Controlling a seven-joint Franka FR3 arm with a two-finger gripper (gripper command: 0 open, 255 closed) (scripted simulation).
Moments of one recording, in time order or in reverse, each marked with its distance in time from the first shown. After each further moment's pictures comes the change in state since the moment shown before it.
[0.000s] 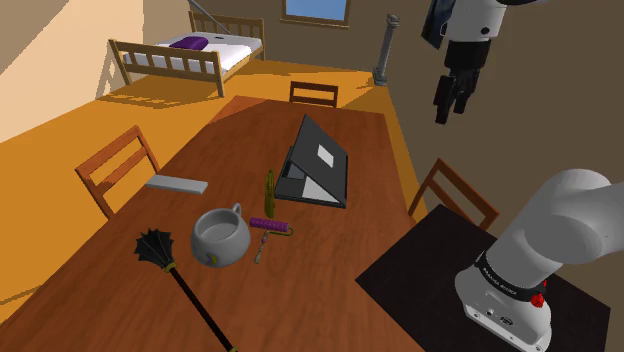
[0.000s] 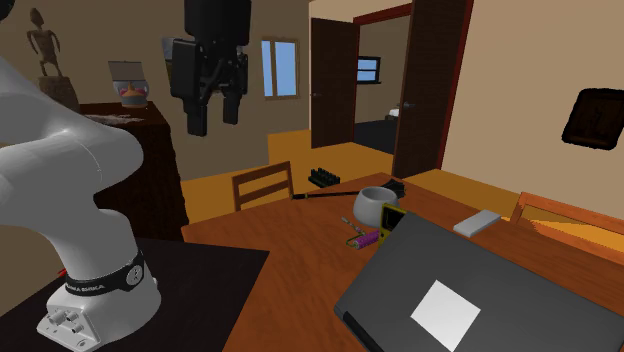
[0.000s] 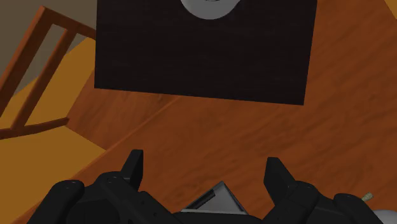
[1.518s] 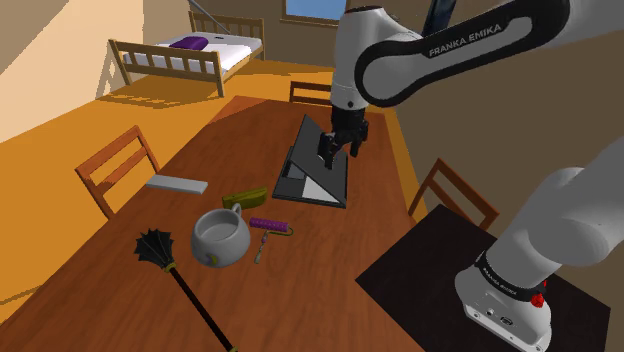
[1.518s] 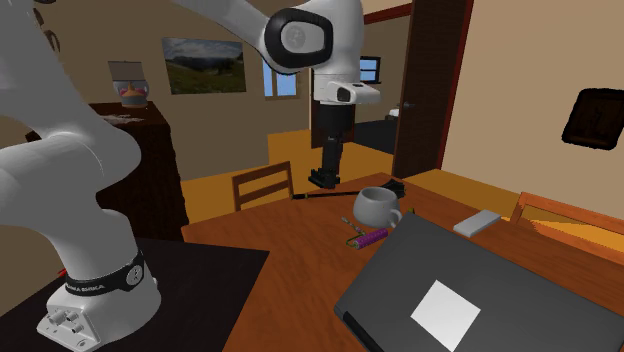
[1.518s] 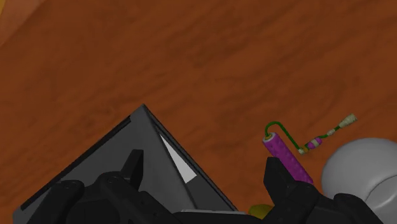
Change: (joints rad) arm 0.076 0.519 0.306 0.037 0.068 0.626 0.390
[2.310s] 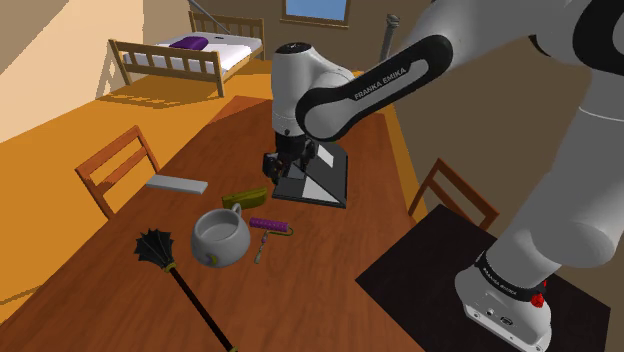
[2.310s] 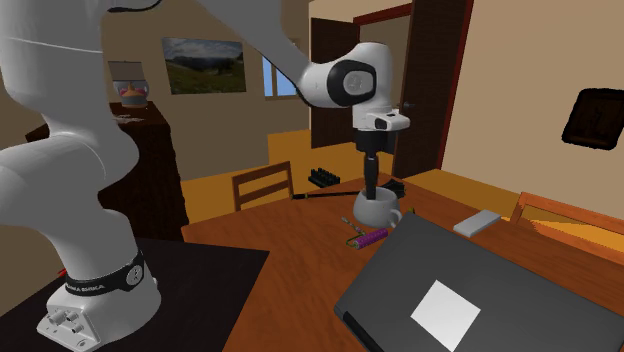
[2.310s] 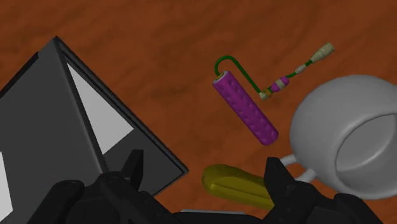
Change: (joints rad) arm 0.064 0.427 0.075 0.290 -0.231 0.171 0.298
